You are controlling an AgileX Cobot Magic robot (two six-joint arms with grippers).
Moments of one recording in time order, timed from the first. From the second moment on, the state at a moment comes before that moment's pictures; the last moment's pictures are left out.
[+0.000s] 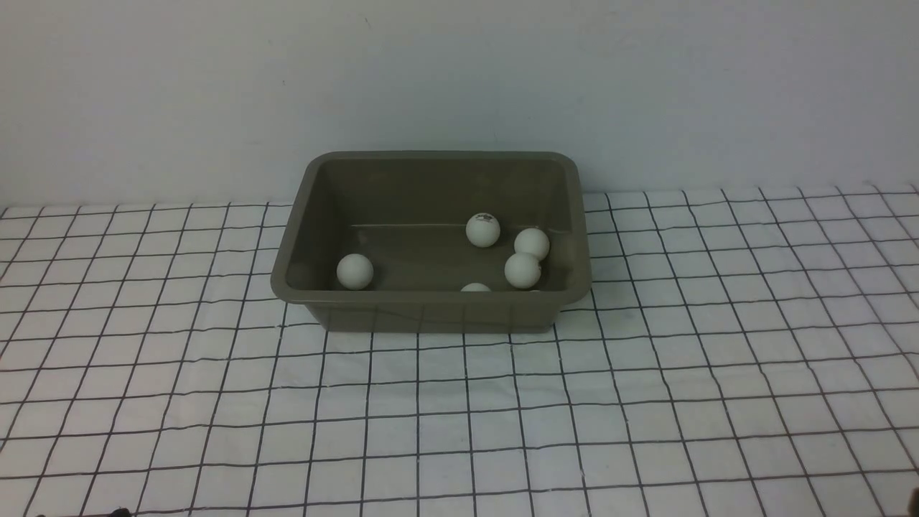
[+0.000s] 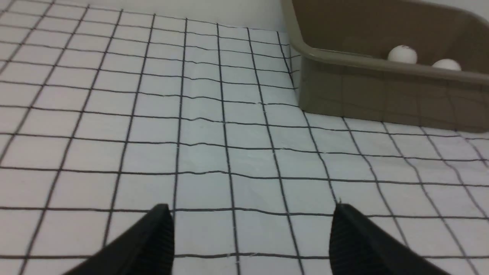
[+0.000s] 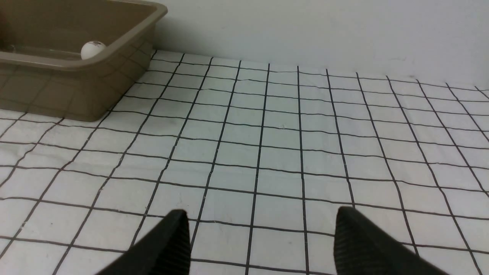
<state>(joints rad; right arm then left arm) 0.01 -0.01 -0.02 0.23 0.48 -0.31 0.03 -0.01 0.03 -0.33 0.39 0.12</state>
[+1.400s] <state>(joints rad) 0.01 -0.01 0.02 0.26 0.41 -0.28 0.03 -0.01 0.03 -0.19 0.38 0.12</state>
